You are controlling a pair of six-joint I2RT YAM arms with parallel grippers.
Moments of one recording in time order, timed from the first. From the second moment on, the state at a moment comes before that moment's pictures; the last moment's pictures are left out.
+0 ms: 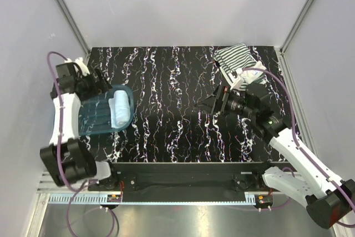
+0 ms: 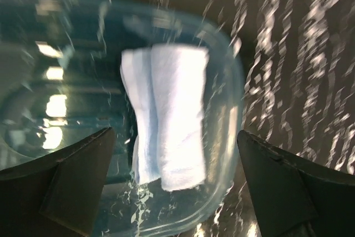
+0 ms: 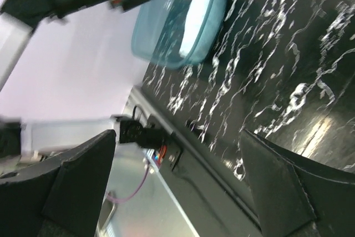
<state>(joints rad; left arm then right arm) 0.33 1.38 1.14 -0.65 0.37 -0.13 0.52 0.91 0.82 -0.16 -0.50 0.80</state>
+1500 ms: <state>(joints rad) -0.29 1.10 0.84 -0.61 0.41 -0.21 -0.16 2.25 1.81 -0.58 -0.08 0.65</state>
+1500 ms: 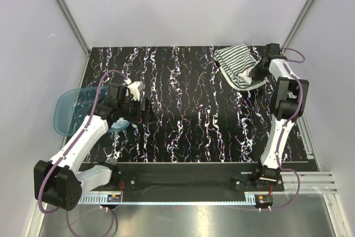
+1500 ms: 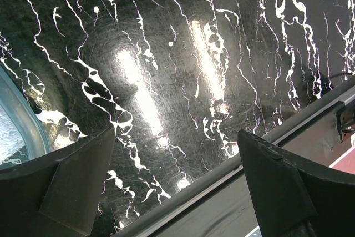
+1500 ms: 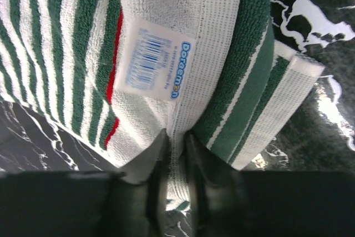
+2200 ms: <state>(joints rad) -0.29 1.11 0.83 -0.62 0.37 -0.20 0.18 1.84 1.77 -0.65 -0.14 0.56</state>
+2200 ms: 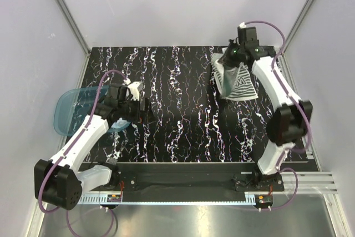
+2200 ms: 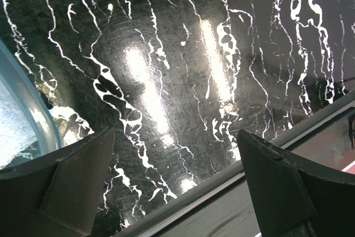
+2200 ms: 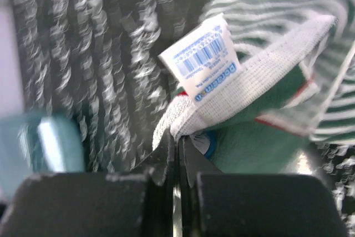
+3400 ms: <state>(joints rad) -1.09 1.63 1.20 -0.54 -0.20 -0.34 0.33 1.25 1.16 -0.86 0.16 0.64</state>
